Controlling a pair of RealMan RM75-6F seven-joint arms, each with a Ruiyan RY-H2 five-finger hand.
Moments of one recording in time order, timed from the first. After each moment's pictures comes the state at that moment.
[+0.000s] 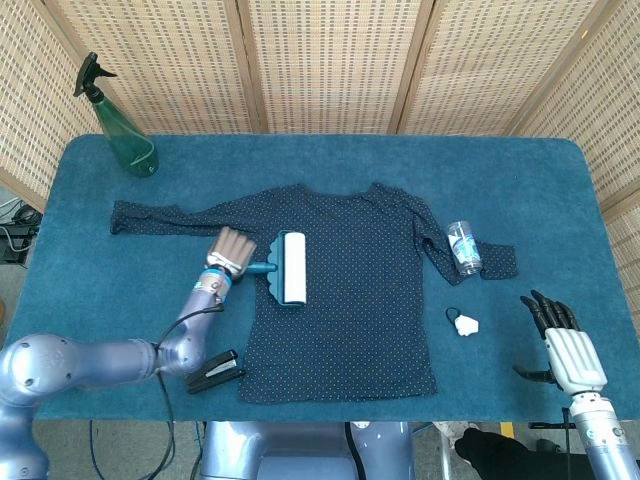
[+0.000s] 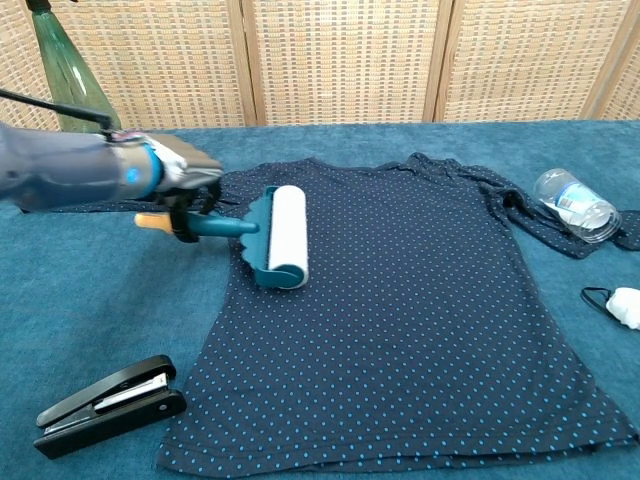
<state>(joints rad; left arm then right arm) -1.24 -1.59 0.02 -1.31 0.26 0.85 1.02 0.16 -1.20 0.03 -1.49 -1.44 1.27 0.12</state>
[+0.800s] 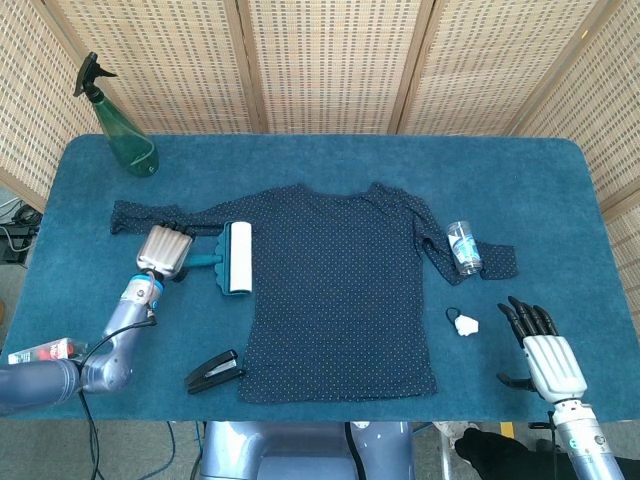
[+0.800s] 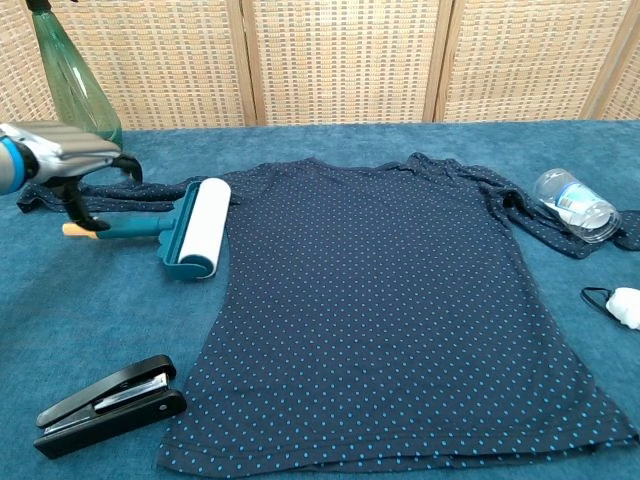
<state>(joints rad) -0.99 -1.41 0.08 -1.42 0.59 0.96 0.73 0.15 -1.22 0.00 -1.55 -1.51 1.32 0.03</state>
